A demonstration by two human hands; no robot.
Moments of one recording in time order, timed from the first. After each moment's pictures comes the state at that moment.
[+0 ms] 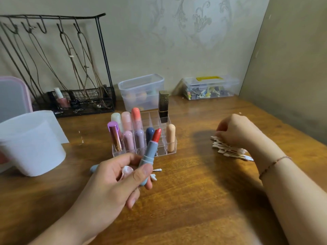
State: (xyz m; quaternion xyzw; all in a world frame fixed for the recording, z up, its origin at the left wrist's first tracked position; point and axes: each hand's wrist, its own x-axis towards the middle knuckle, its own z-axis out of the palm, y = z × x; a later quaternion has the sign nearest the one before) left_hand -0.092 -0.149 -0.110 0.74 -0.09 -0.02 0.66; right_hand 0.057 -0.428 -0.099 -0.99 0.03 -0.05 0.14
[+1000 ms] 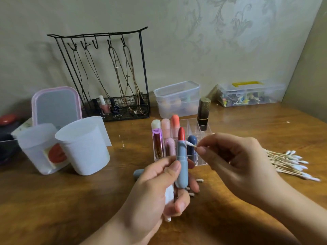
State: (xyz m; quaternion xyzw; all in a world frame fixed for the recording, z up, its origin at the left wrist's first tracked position) left_hand -0.095 -0.146 -0.101 0.55 -0.01 -0.10 0.83; right_hand -0.032 -0.321 -0.094 -0.80 -0.35 -0.19 0.44
